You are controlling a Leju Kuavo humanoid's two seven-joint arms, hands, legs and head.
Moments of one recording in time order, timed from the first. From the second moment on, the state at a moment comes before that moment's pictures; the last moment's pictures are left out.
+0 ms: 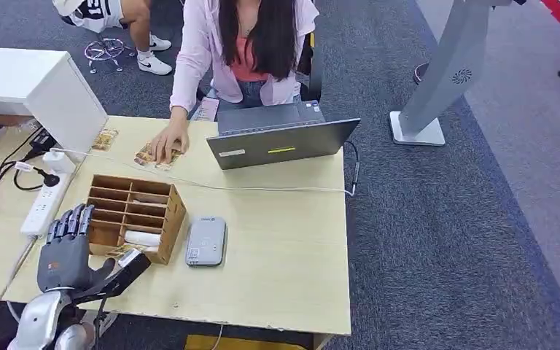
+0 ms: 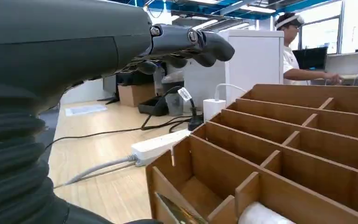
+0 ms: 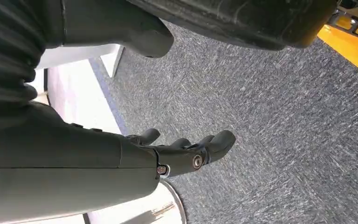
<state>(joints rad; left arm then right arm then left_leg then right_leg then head) -0.12 0.11 -0.12 -1.36 -1.30 0.23 0.05 -0.06 0.22 -0.78 -0.20 1.51 -0.09 0.19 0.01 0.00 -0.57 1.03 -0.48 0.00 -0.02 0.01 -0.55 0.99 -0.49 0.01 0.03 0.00</state>
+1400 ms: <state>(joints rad) -0.14 0.06 -0.14 -1.28 -1.27 0.27 0.01 -0.06 0.22 -0.78 -0.20 1.52 -0.09 0.18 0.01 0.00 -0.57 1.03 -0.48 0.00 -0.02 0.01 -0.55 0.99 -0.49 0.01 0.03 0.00</state>
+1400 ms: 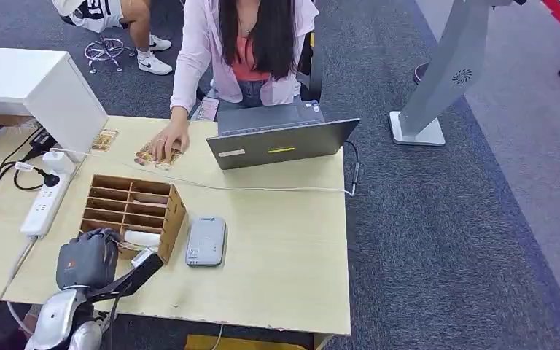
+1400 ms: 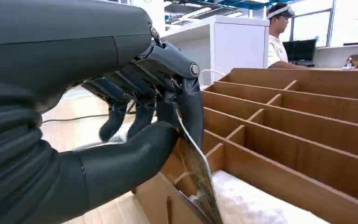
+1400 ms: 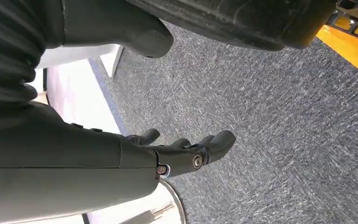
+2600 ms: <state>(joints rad) -0.40 0.16 -0.14 -1.43 -1.22 0.24 -0.02 -0.06 0.22 -0.76 -0.20 1.52 -0.09 0.17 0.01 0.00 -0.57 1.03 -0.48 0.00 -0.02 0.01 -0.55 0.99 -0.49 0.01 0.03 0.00</state>
